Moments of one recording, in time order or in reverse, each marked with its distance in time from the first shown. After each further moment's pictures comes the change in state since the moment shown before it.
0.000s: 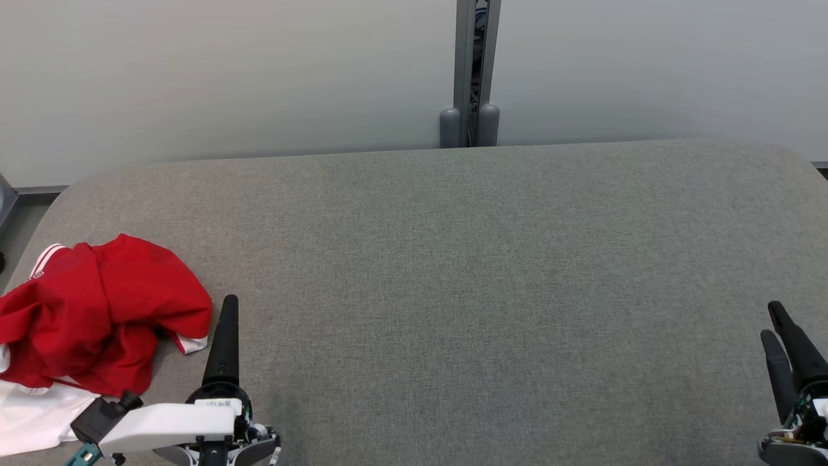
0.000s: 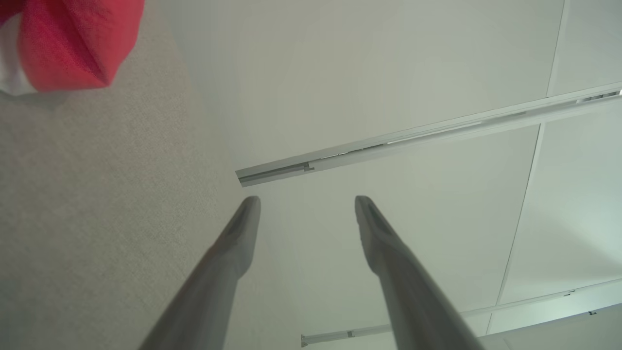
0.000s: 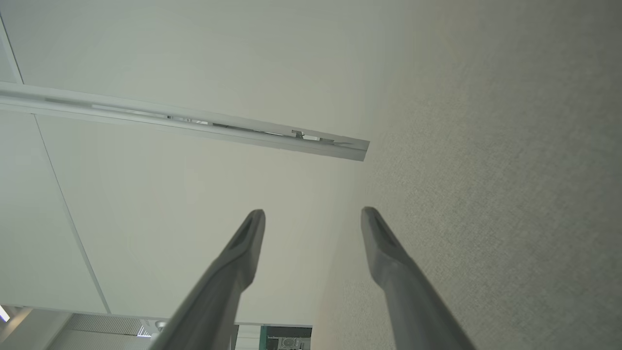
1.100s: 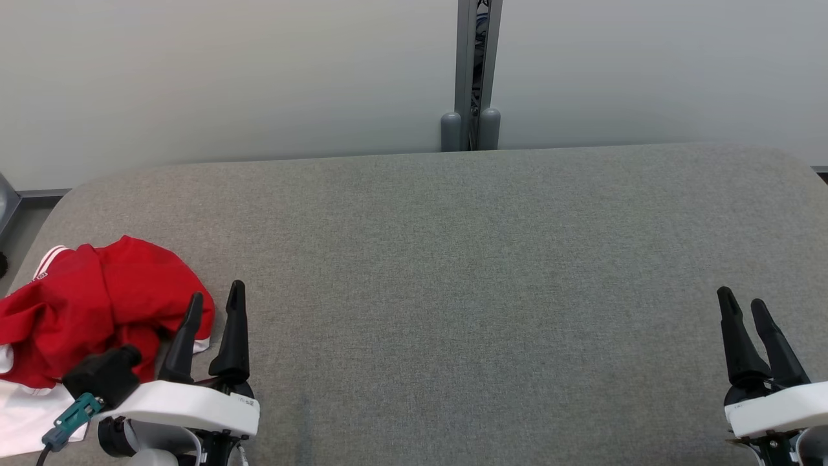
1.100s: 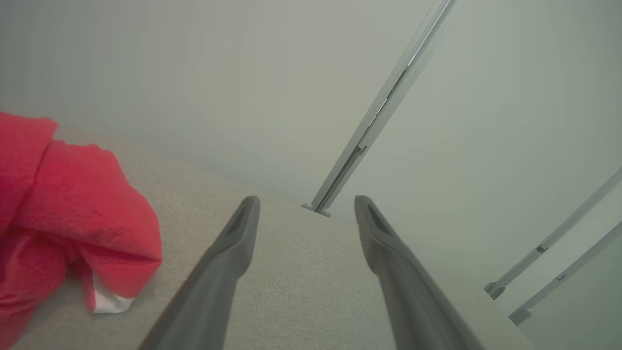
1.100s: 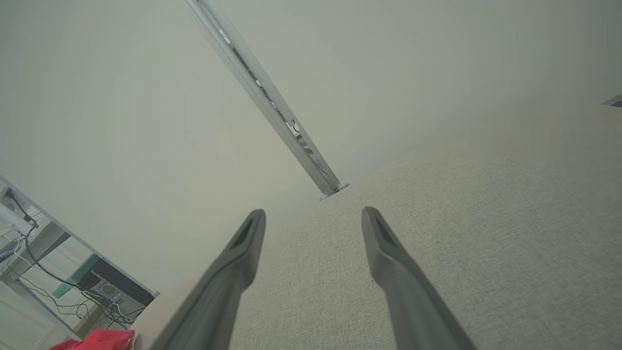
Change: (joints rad) left arm -0.055 0.106 -0.027 0.024 0.703 0.084 0.002; right arm -0.048 0.085 0.018 0.002 -0.853 0.000 -0.087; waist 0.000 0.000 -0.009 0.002
